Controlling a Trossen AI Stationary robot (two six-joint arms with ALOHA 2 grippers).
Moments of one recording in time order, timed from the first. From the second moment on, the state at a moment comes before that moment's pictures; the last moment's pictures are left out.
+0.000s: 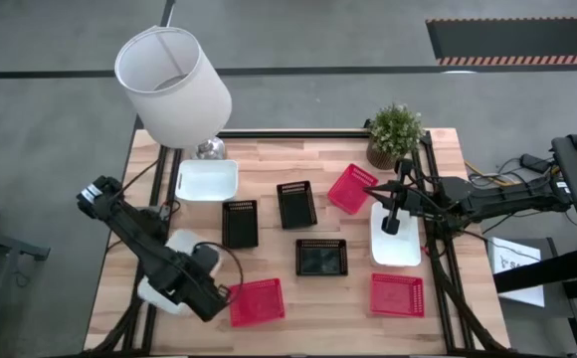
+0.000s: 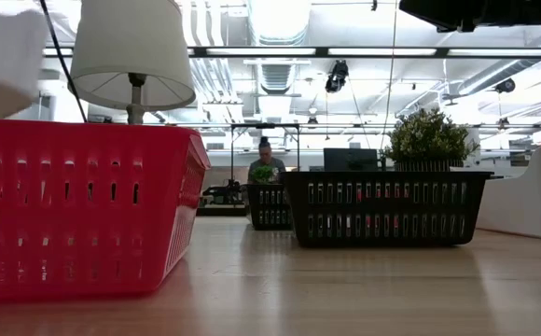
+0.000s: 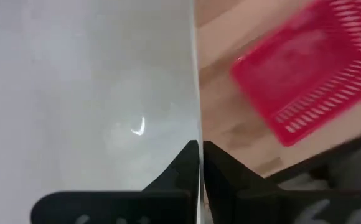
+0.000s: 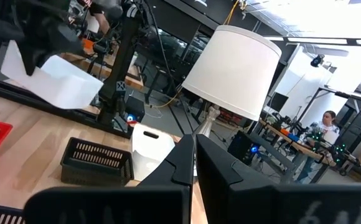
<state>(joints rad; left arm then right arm) -0.71 1.60 1.52 -1.44 -0.03 -1.74 0.09 0.61 0.37 0.35 0.24 -0.50</state>
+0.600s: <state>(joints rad) -0.44 1.53 1.49 -1.56 -0.35 -0.32 0.09 0.61 0.37 0.35 0.24 -0.50</state>
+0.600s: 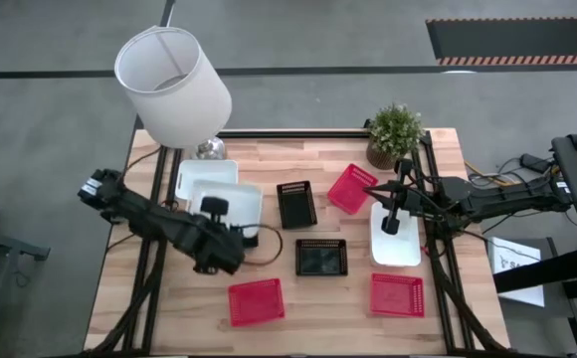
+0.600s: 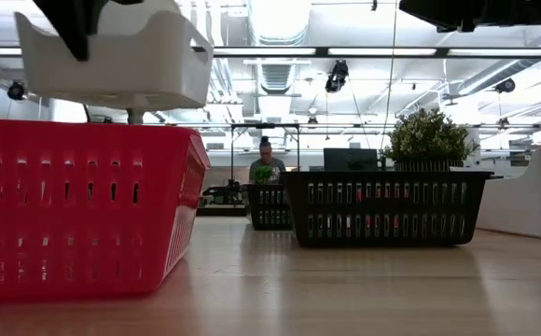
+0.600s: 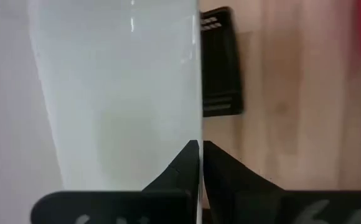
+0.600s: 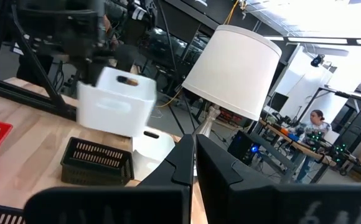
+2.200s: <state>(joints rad) 0.24 1.06 1.00 -1.32 -0.20 0.29 0.09 0.61 0.37 0.35 0.24 -0.48</state>
